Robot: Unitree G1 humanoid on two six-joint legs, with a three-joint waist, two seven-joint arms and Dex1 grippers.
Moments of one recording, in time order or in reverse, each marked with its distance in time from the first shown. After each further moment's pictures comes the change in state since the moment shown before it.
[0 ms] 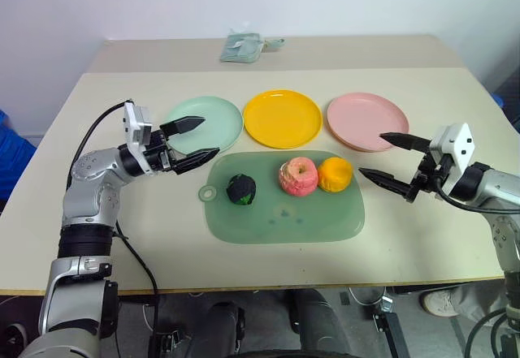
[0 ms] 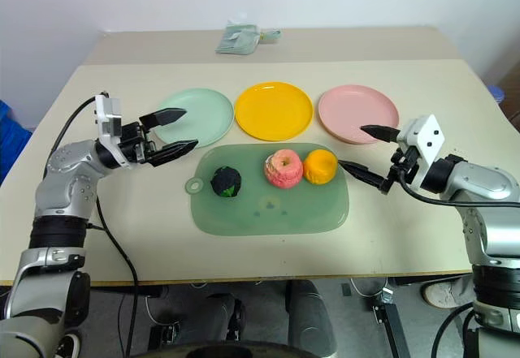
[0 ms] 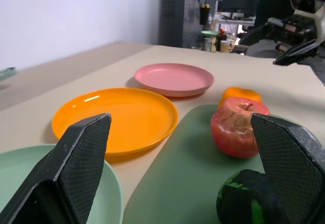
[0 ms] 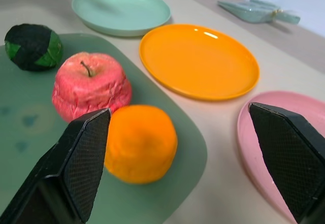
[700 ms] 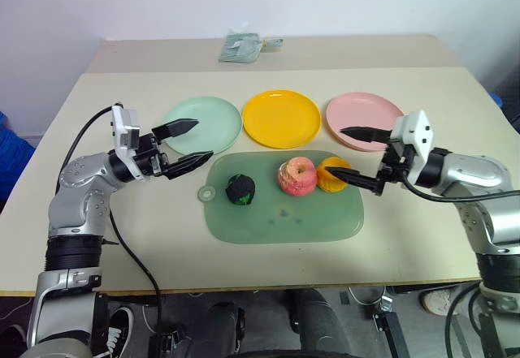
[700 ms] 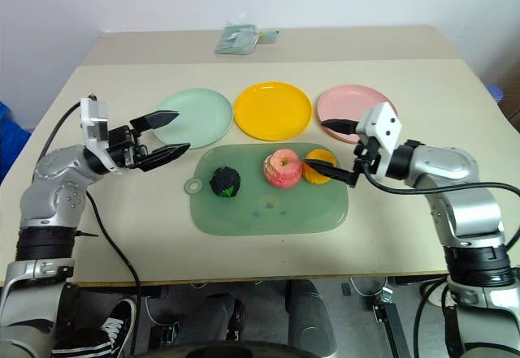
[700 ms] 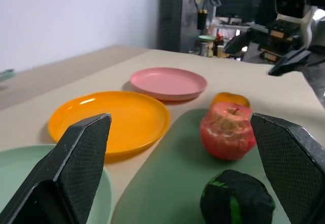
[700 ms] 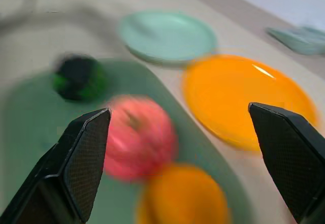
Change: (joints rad) left arm 0.082 0.061 0.026 -0.131 -0.083 0.086 -0.025; right arm -0.131 0.064 0.161 -0.095 0.034 0.120 0.003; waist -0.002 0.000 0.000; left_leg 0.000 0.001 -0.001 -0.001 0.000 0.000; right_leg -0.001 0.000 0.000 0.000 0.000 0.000
